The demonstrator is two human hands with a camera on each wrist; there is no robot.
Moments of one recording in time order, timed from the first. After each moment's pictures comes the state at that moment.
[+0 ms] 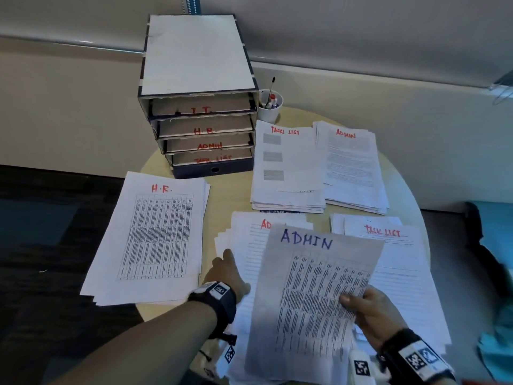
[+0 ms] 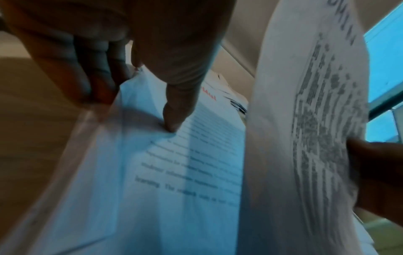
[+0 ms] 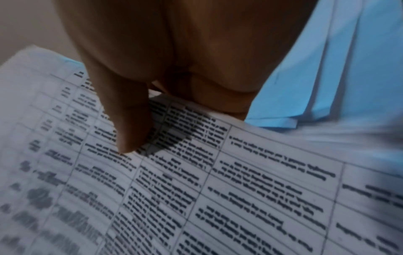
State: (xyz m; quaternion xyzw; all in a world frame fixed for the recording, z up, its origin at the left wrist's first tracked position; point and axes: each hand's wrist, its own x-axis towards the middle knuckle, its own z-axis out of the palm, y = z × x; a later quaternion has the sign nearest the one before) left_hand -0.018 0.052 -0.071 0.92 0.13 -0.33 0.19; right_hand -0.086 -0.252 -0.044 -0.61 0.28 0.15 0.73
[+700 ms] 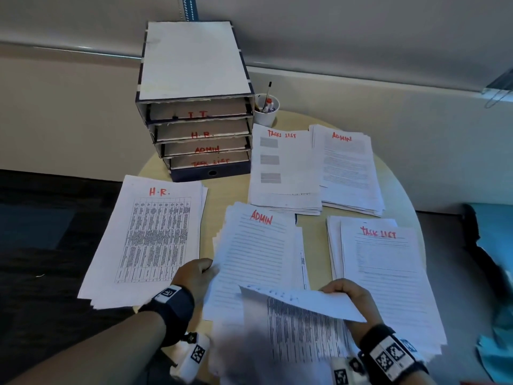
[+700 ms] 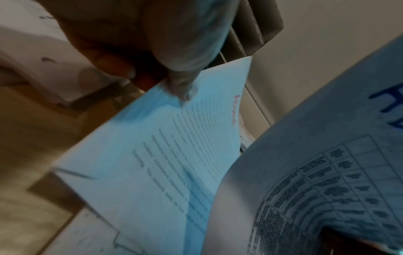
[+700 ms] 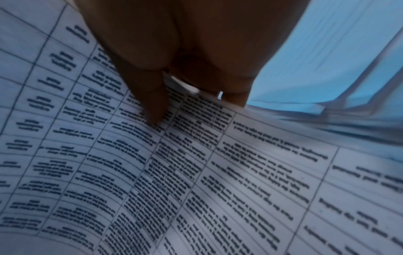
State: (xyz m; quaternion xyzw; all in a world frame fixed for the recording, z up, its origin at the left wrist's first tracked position) left_hand -0.028 0.125 -0.087 0.89 0.11 -0.20 0.38; right_hand -0.076 -0.223 -0.033 -0.59 0.30 0.15 0.73
